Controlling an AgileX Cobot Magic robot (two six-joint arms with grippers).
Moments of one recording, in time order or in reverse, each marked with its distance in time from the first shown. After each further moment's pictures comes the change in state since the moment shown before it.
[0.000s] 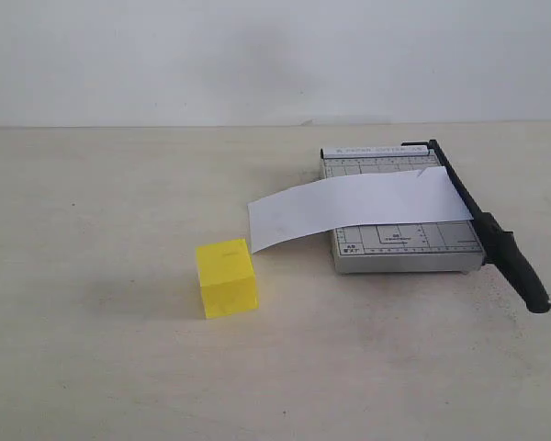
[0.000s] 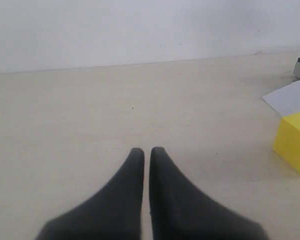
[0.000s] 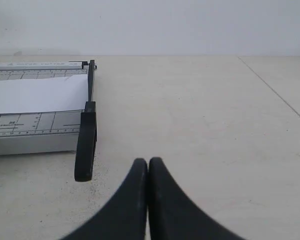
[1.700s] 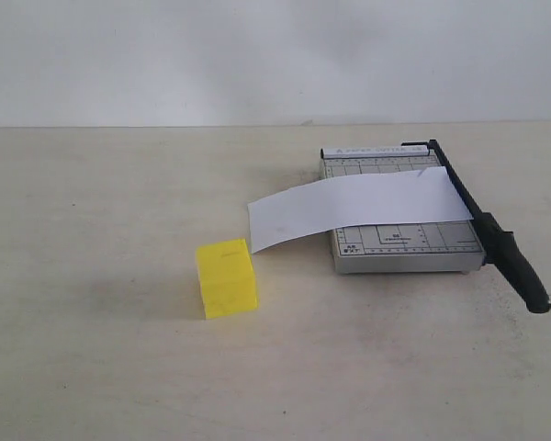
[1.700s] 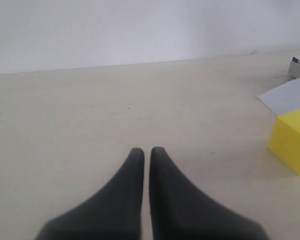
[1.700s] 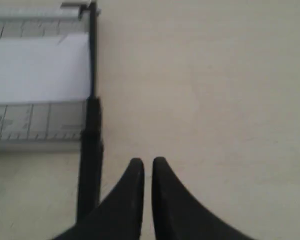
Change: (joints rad) left arm -0.014 0.000 0.000 0.000 0.000 0.000; right arm 0.083 1.103 -0.631 -0.003 0.034 -0.040
